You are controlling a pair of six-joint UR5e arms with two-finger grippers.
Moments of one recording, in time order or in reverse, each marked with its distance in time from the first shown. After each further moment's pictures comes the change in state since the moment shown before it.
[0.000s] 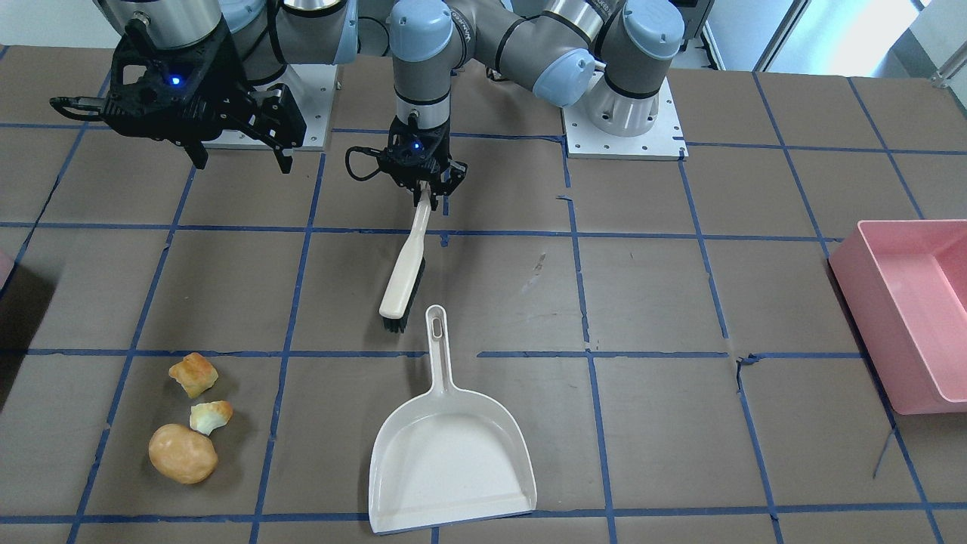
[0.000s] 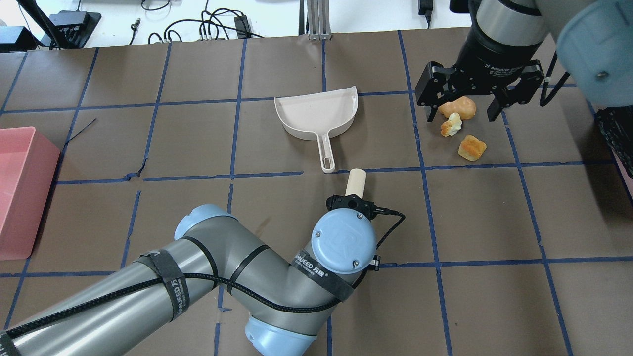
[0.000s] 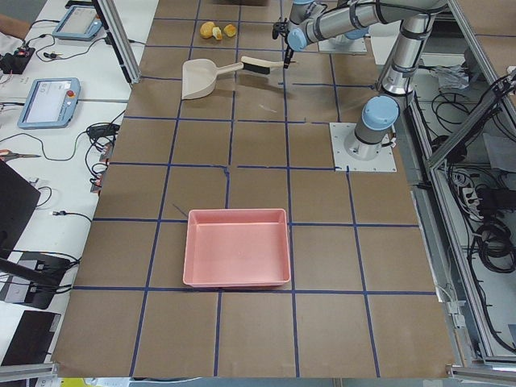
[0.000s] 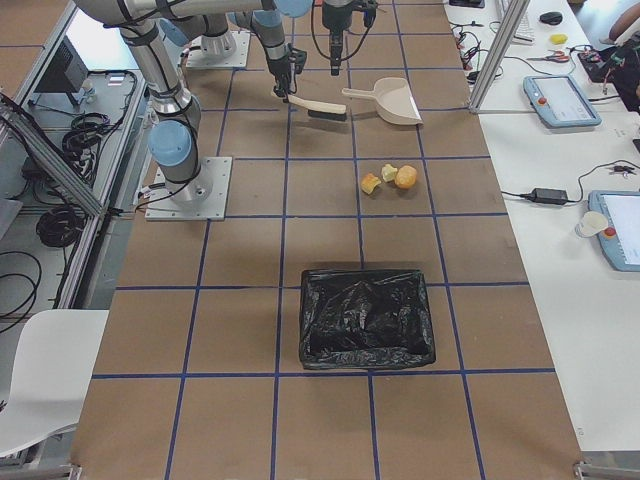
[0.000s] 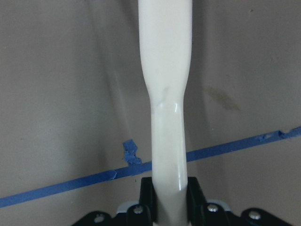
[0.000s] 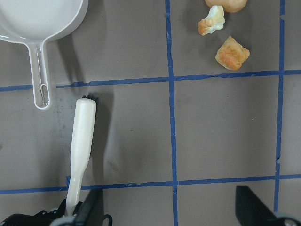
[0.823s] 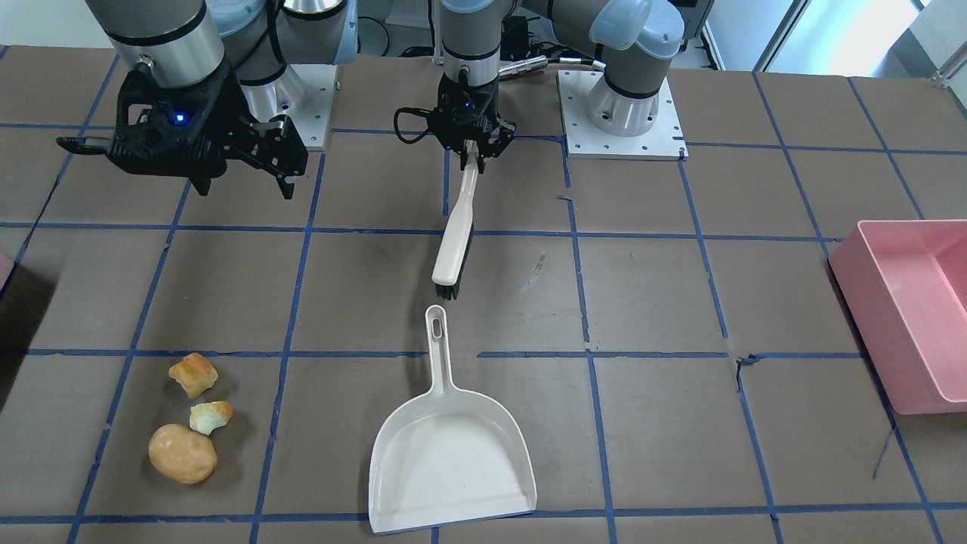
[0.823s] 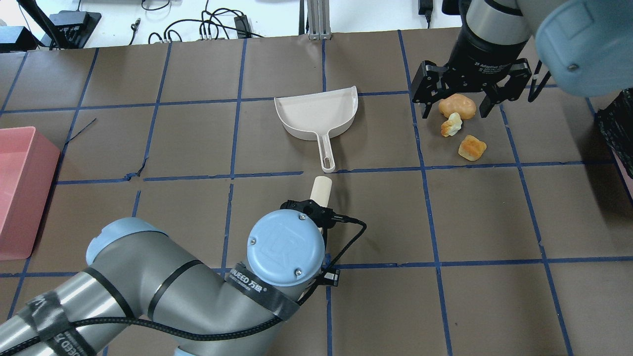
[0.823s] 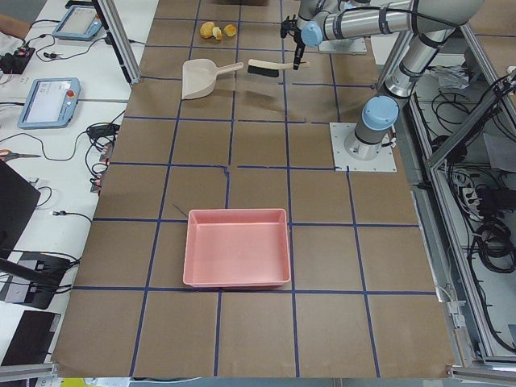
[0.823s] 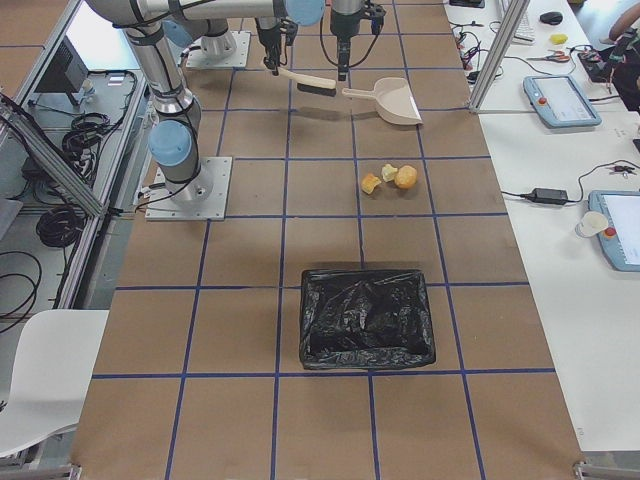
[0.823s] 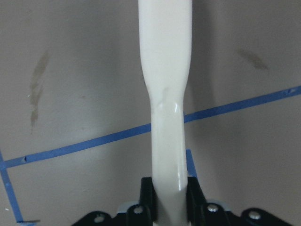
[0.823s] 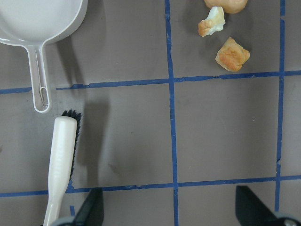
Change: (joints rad) left arm 0.104 0.262 -0.068 -0.280 0.004 0.092; right arm -0.001 0.060 0.003 -0.057 0.002 -0.021
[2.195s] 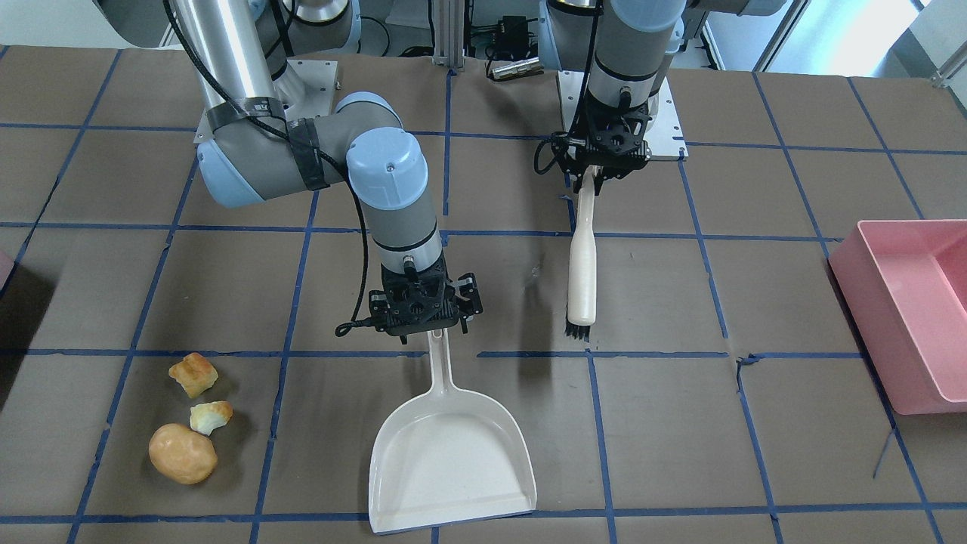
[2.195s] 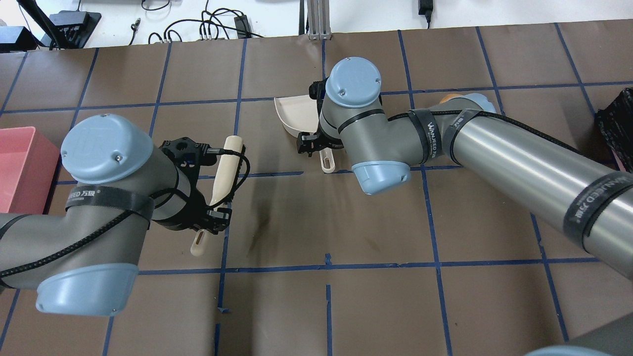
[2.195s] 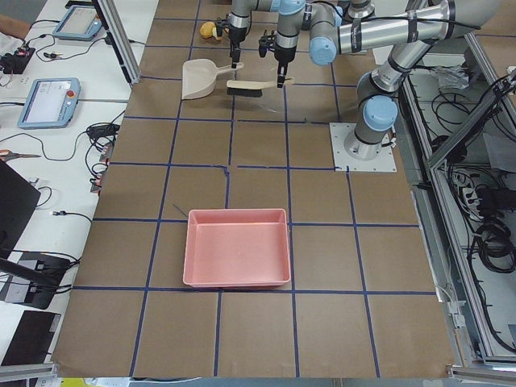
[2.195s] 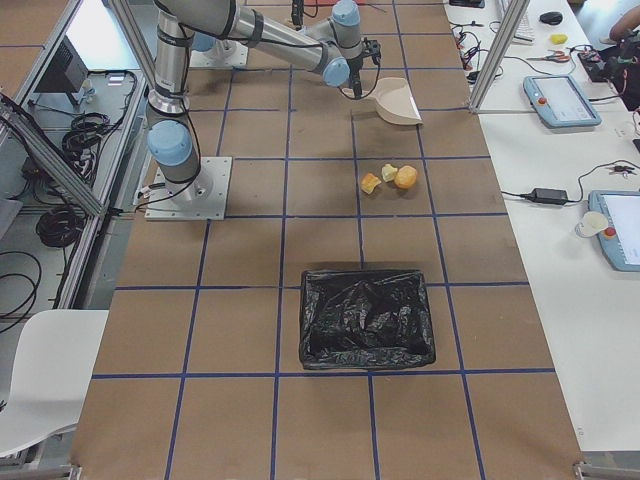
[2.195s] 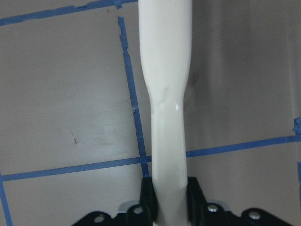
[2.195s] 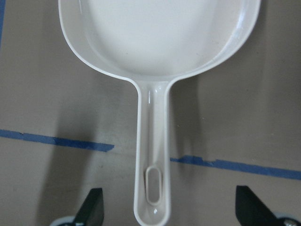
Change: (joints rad) left arm 0.526 0.136 0.015 -0.137 -0.086 0.419; right arm 0.292 0.391 0.212 -0.838 0.057 0.138
